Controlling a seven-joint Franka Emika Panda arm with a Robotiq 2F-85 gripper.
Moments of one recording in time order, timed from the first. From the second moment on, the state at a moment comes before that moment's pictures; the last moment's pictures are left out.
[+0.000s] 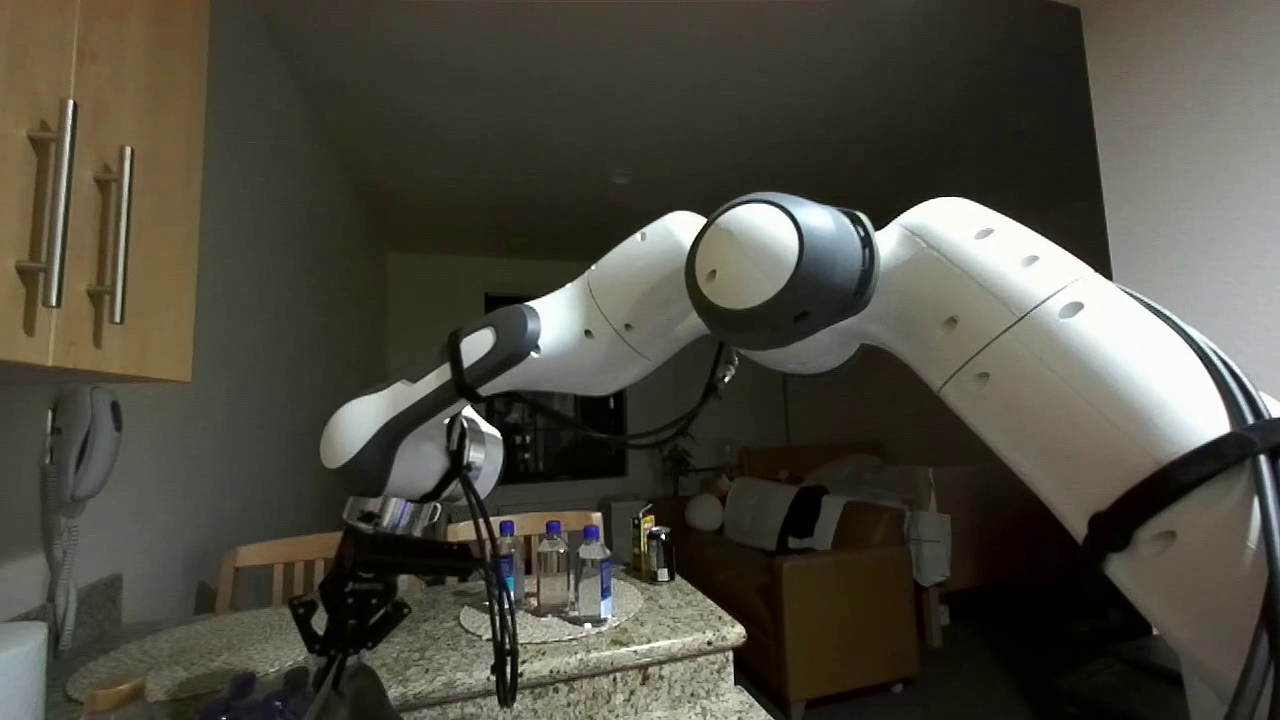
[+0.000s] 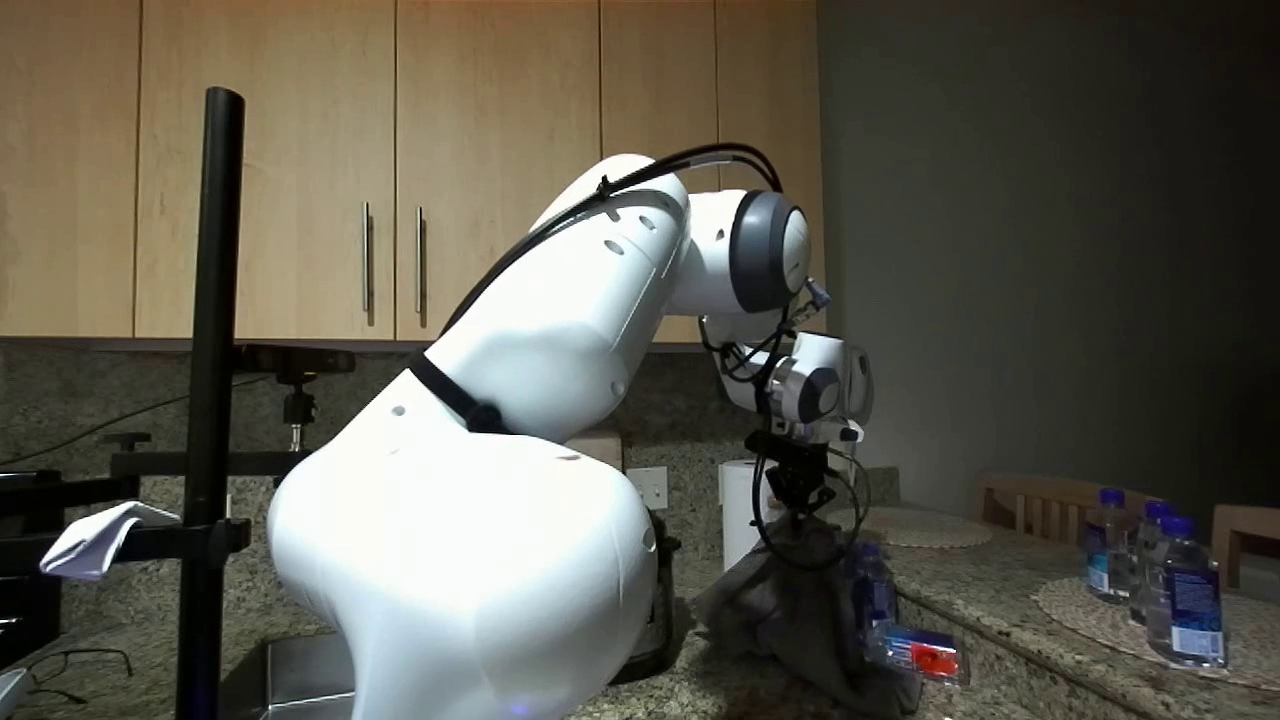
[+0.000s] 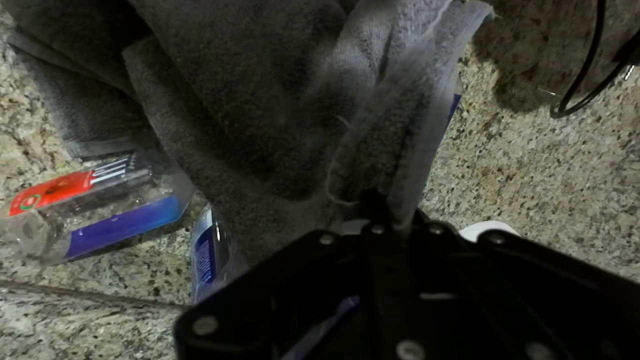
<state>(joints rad) 0.21 0.65 0.17 -1.46 0.17 2.34 0.15</state>
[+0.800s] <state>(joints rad) 0.20 0.51 0.08 -1.57 0.17 2.34 0.15</state>
